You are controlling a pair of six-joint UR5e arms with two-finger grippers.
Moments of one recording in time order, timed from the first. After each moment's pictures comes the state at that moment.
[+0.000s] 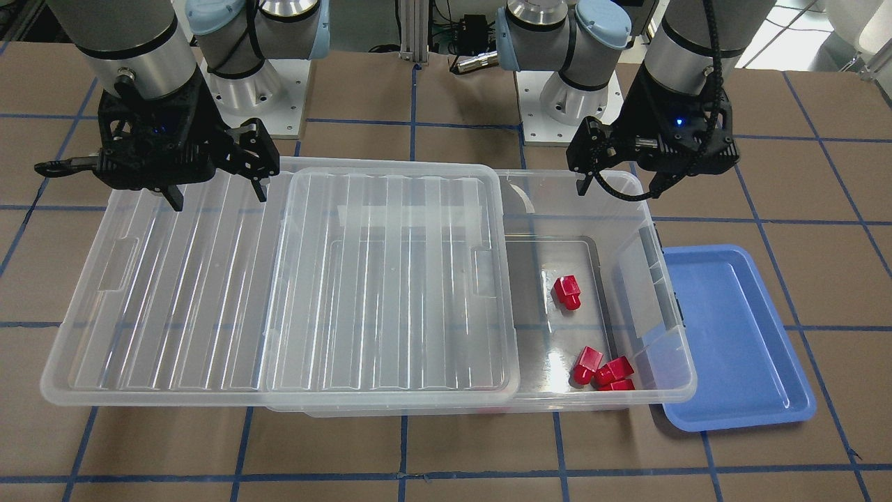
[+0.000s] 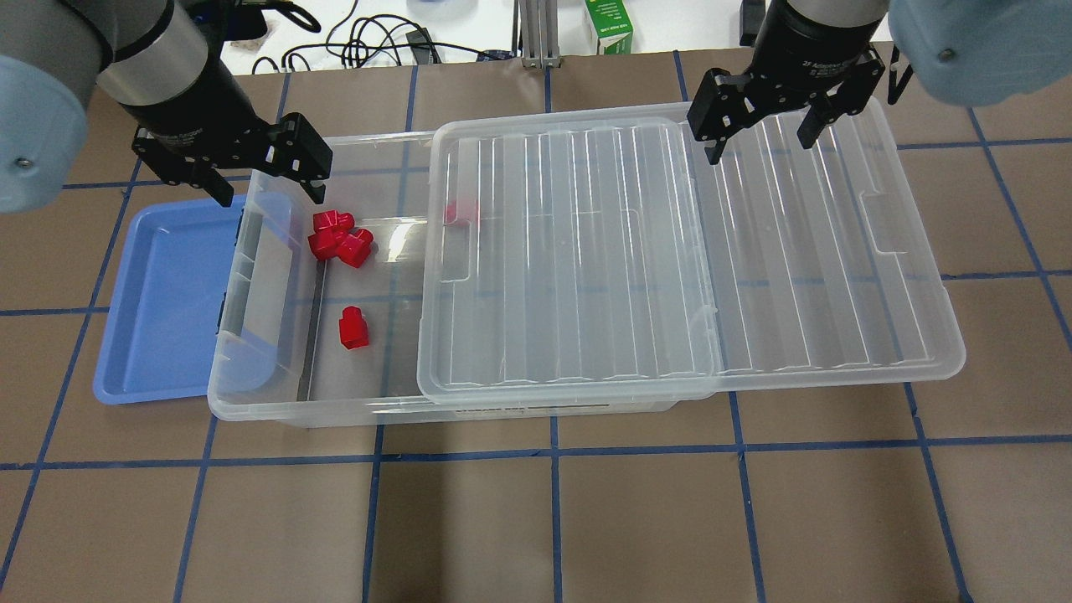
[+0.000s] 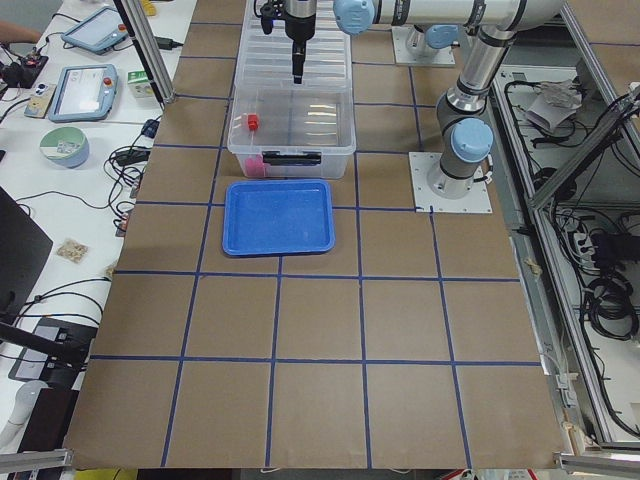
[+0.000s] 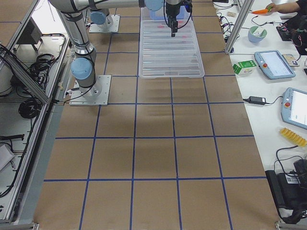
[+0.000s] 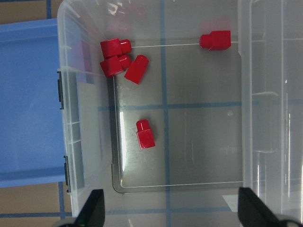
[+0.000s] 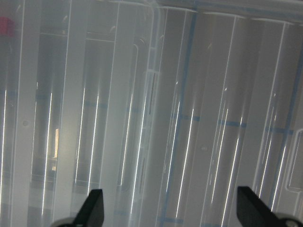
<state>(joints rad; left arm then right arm) -1.54 -1.56 -1.58 -1.51 1.56 0.05 1.62 -1.49 1.46 -1.59 -1.56 -0.10</state>
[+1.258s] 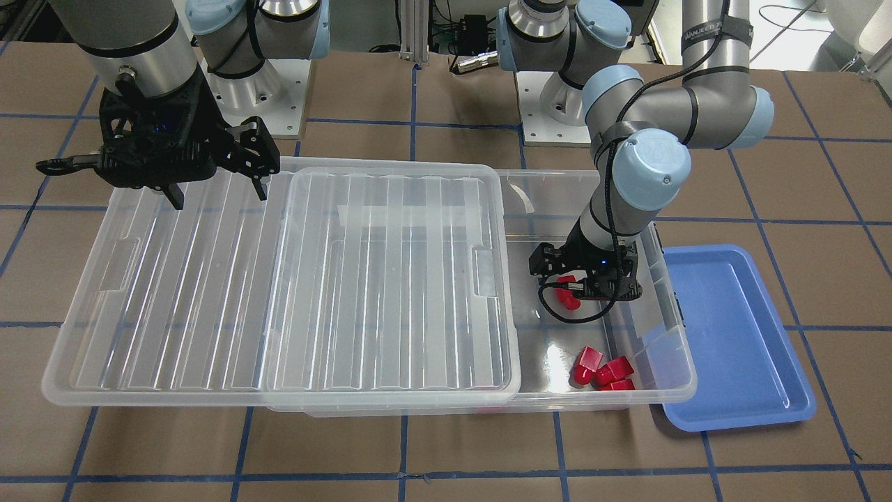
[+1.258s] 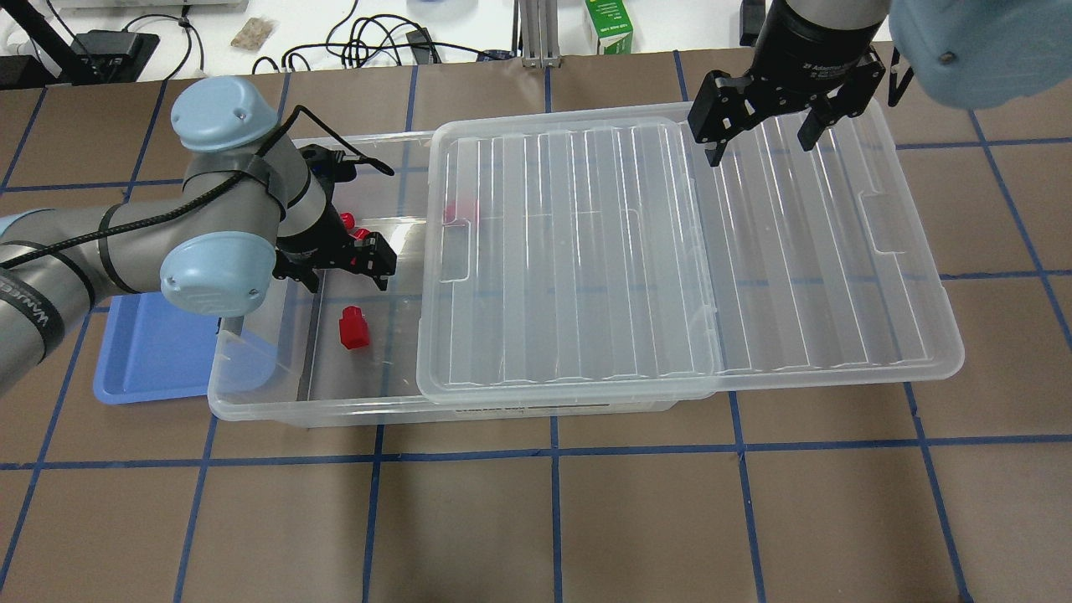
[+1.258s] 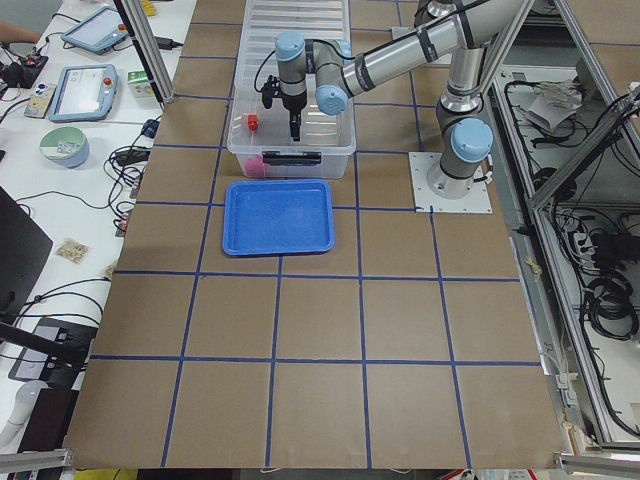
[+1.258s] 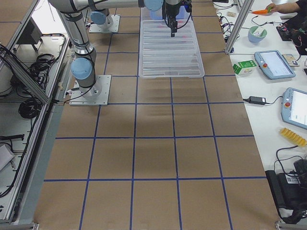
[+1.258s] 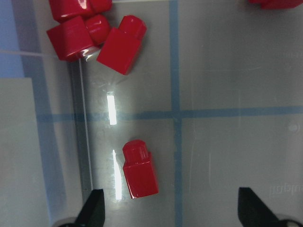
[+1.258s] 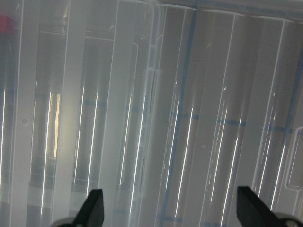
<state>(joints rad) -1.53 -1.80 -1.93 -1.03 1.56 0.05 1.62 -1.49 1.47 -1.59 -1.56 -0.10</state>
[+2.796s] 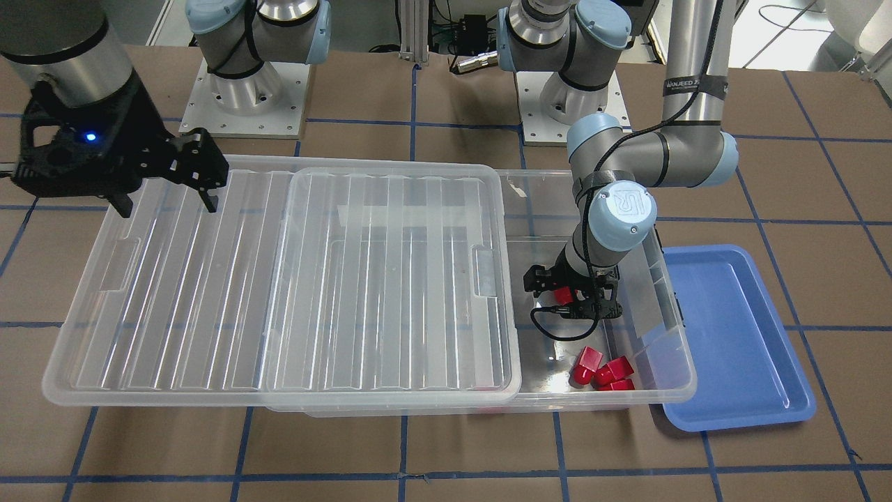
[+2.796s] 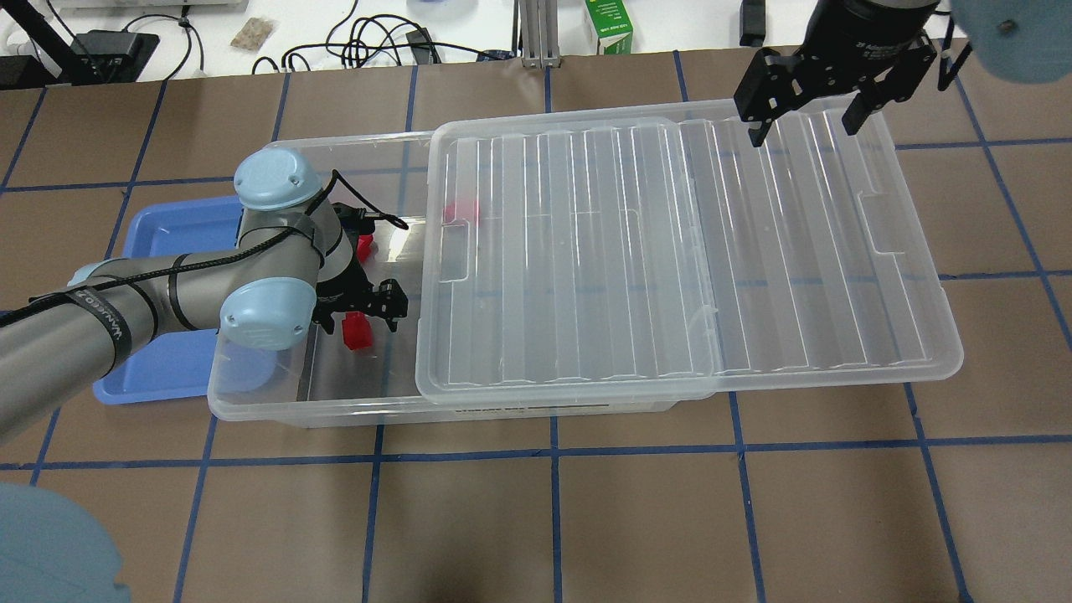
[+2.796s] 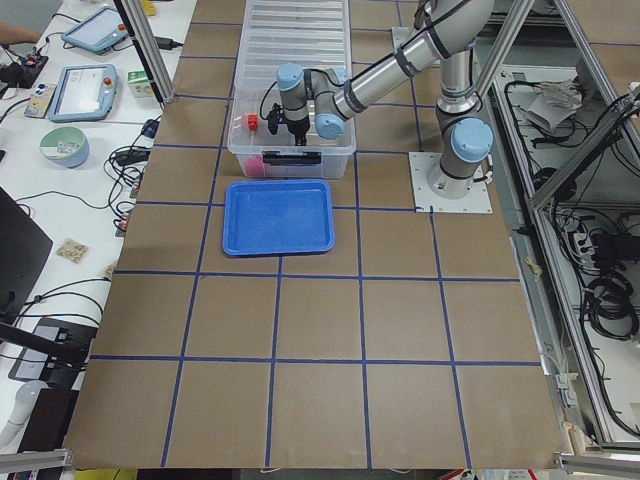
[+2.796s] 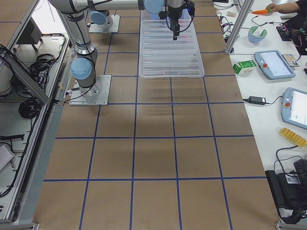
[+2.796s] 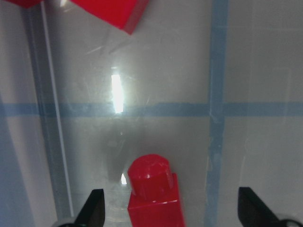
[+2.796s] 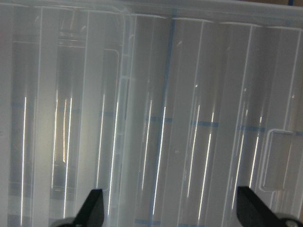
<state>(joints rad) -1.53 -1.91 -2.01 -0.92 1.60 0.01 1.50 -1.49 1.45 -1.59 -1.56 -0.13</state>
